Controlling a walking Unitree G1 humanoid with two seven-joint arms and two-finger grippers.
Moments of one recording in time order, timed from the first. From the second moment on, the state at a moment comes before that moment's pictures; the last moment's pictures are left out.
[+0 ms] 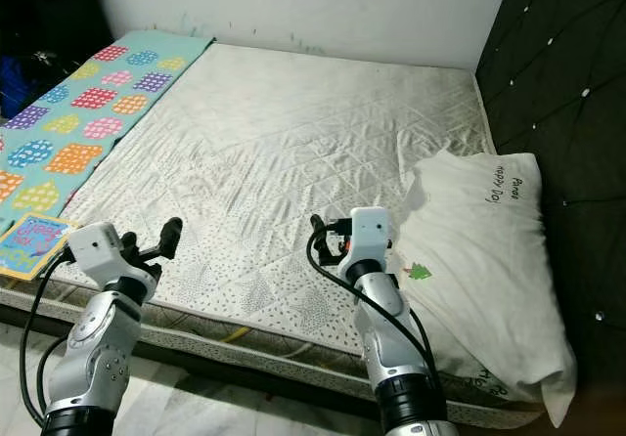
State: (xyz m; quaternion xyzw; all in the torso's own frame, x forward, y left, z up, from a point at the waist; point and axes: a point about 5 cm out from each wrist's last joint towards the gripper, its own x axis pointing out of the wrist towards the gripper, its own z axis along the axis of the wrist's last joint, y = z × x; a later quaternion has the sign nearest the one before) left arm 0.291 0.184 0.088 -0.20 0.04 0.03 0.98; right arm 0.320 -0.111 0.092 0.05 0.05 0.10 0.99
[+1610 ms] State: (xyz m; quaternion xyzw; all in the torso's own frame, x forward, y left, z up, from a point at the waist) left arm 0.294 0.188 0.093 -0.20 0.04 0.04 0.98; right arm 0.326 -0.099 0.097 0.07 0.06 0.13 0.99
